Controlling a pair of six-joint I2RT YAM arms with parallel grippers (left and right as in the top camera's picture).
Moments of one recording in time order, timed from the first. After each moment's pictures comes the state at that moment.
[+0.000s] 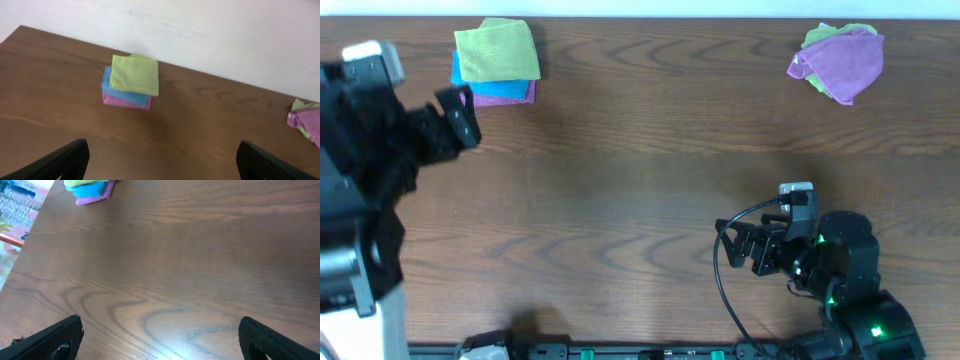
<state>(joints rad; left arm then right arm) 0.17 1.09 1.55 -0.98 0.20 -0.17 0.25 0.62 0.64 -0.69 -0.34 0.40</state>
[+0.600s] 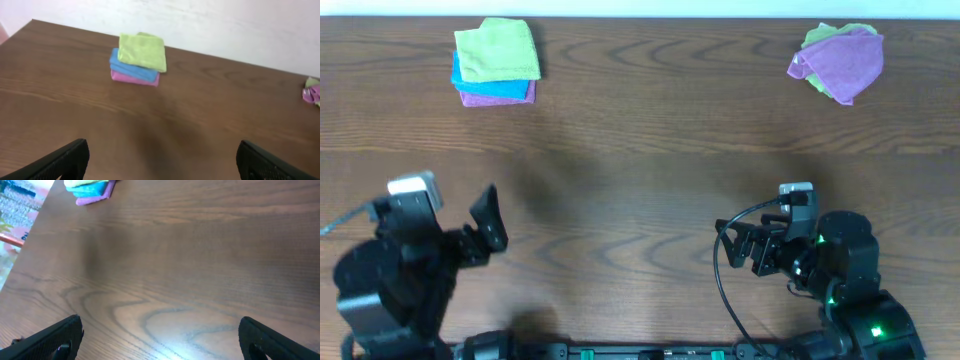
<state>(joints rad) 0.16 0.53 0.99 -0.89 0.17 -0.11 0.25 0.62 0.64 -0.69 -0.34 0.40</state>
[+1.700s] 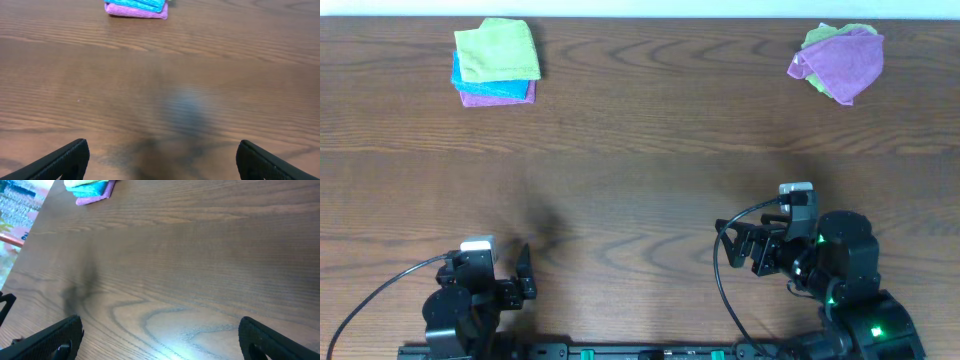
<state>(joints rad) 0.08 0.01 0.37 -0.89 0.07 -0.03 0.25 0.62 0.64 -0.69 -0.34 0.40</state>
